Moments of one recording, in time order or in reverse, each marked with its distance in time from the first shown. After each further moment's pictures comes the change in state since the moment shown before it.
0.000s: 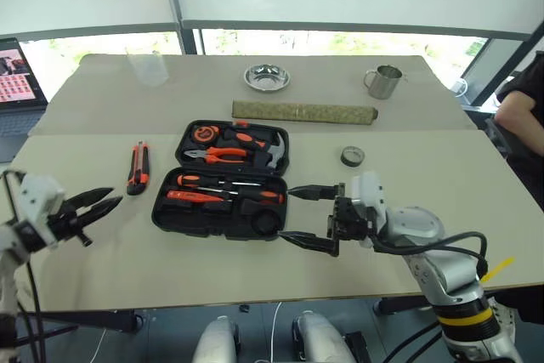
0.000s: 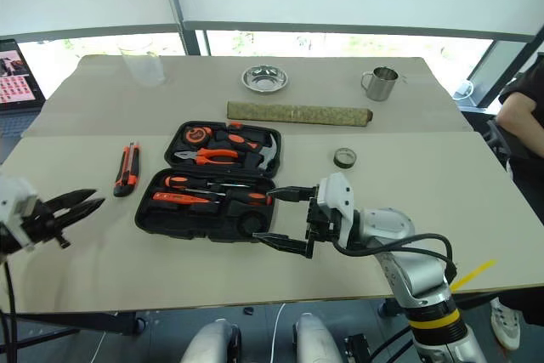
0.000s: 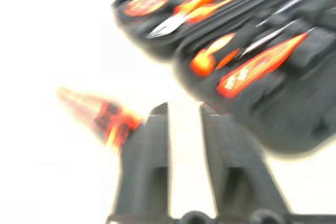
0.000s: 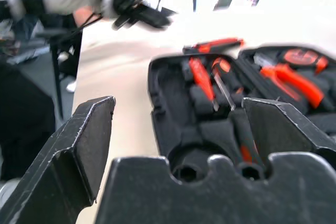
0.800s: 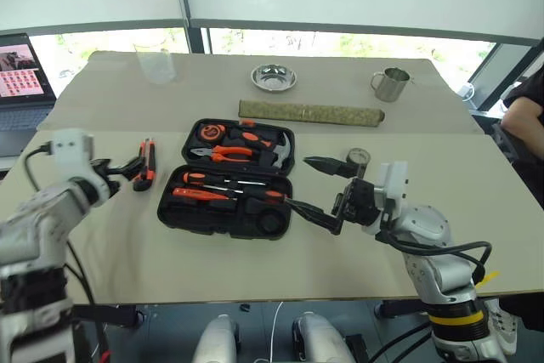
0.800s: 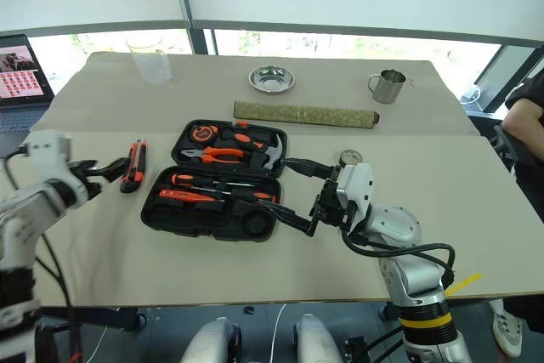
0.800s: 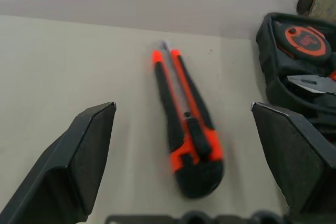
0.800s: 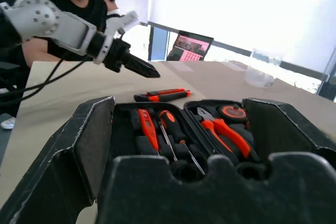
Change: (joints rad) left arm -0.607 -0.130 -0.248 -0.034 -0.002 0.815 0.748; right arm -0.024 0.064 -0.047 0.028 -0.021 -0.161 -0.109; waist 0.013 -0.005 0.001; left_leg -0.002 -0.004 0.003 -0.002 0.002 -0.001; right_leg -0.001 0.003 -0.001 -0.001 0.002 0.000
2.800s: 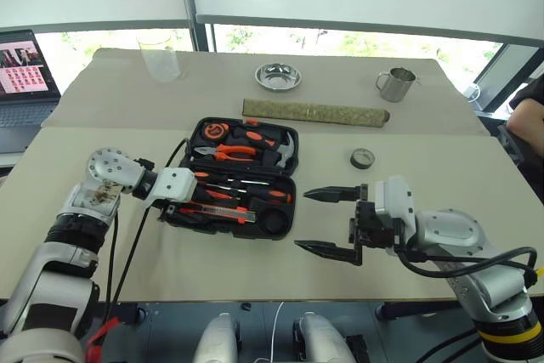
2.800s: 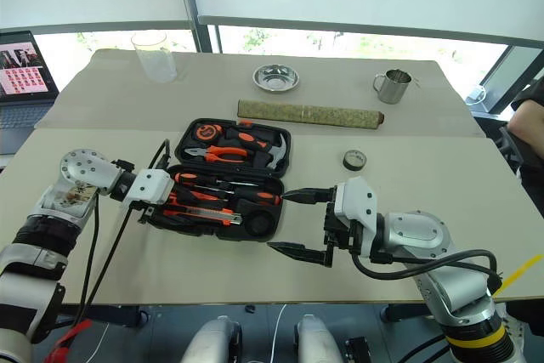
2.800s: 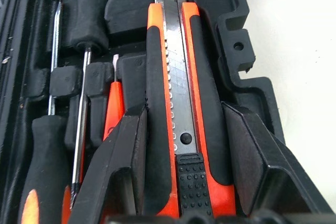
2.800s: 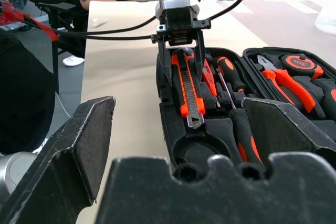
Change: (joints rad) left arm -0.209 0.140 -0.613 0.386 0.330 -1.224 -1.321; right arm 0.063 -0.276 0.001 -0.241 0.099 0.276 0.039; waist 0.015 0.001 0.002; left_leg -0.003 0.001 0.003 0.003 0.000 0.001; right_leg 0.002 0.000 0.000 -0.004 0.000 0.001
